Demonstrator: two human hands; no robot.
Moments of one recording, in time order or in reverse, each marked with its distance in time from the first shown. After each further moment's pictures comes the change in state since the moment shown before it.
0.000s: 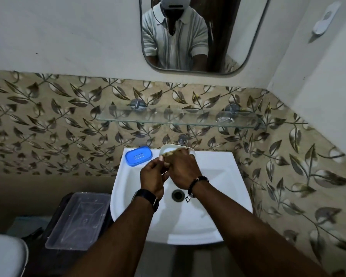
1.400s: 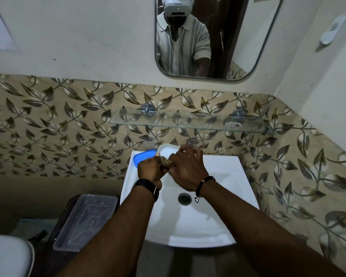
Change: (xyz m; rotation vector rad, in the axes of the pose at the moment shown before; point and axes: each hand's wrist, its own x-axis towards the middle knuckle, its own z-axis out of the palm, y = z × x) left_hand 0.016 0.045 -0.010 0.031 0.144 -0.041; right_hand 0.003 -0.011 0.004 -0.203 0.167 -0.149
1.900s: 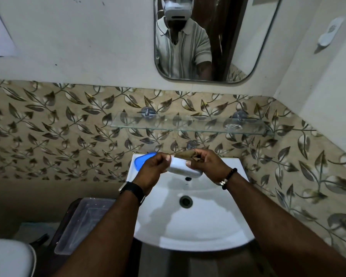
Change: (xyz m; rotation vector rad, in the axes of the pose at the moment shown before) left_hand -0.004 0.016 -0.019 0.490 -0.495 0.237; right_hand -0.003 0.060 -0.017 1.381 -0.170 0.274
